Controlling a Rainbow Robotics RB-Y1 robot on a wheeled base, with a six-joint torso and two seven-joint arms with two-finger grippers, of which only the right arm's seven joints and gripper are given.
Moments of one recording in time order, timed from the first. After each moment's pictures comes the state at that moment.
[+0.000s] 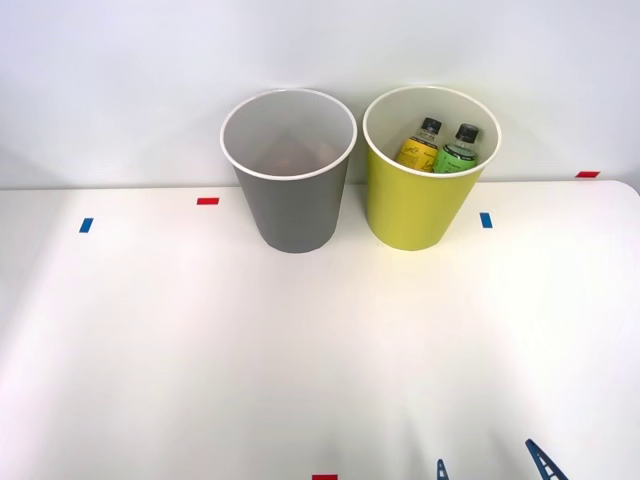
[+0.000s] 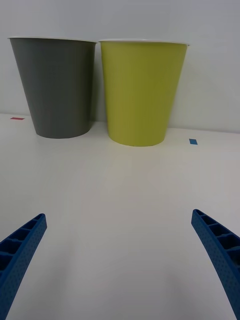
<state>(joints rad) 0.99 -0.19 0.29 -1.81 0.18 -0.81 1.50</state>
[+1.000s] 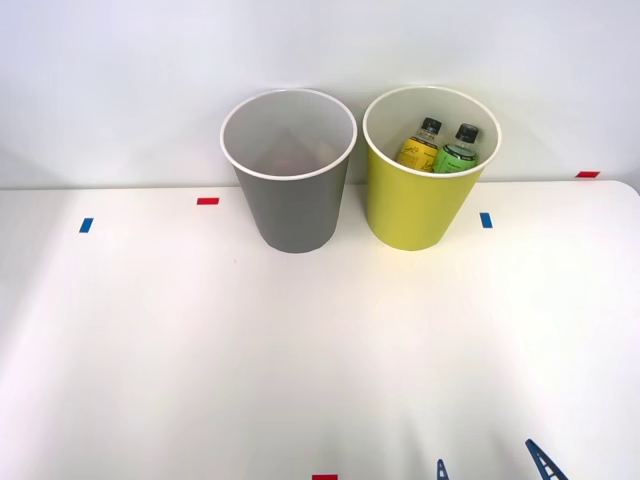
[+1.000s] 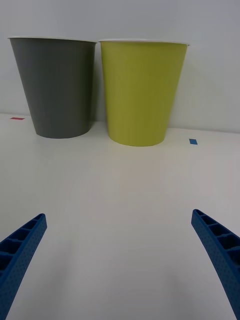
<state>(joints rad) 0.99 -0.19 0.29 -1.81 0.18 -0.81 1.50</state>
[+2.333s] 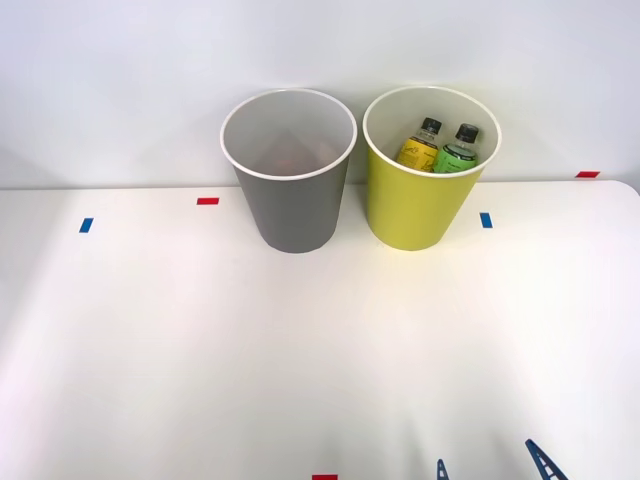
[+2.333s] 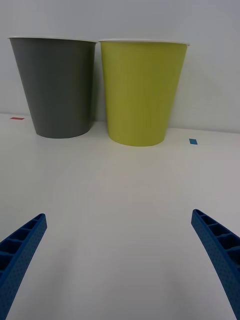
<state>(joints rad) 0.99 -0.19 0.29 -1.81 0.18 -0.81 1.50</state>
